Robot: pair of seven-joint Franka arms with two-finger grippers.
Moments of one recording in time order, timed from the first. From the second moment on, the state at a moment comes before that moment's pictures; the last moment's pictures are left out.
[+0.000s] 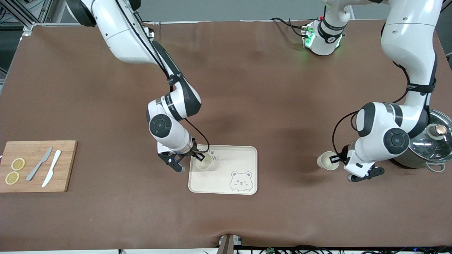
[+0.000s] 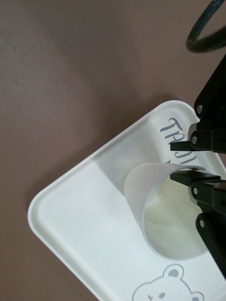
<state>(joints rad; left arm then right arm) 0.02 0.58 -0.14 -1.67 0.06 2.20 -0.41 0.59 0.78 -0.09 -1.44 0.26 2.31 1.03</state>
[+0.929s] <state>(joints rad) 0.04 0.49 -0.14 -1.69 0.06 2.17 -0.41 0.44 0.61 -0.11 -1.43 0.23 1.90 0.73</state>
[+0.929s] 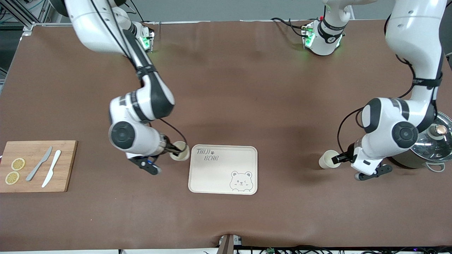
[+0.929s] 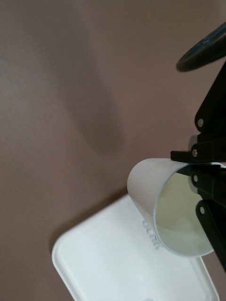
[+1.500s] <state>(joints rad) 0.04 0.31 -0.14 -1.69 0.07 2.02 -0.40 0.28 0.39 -0.11 -1.86 0.07 2.08 0.32</state>
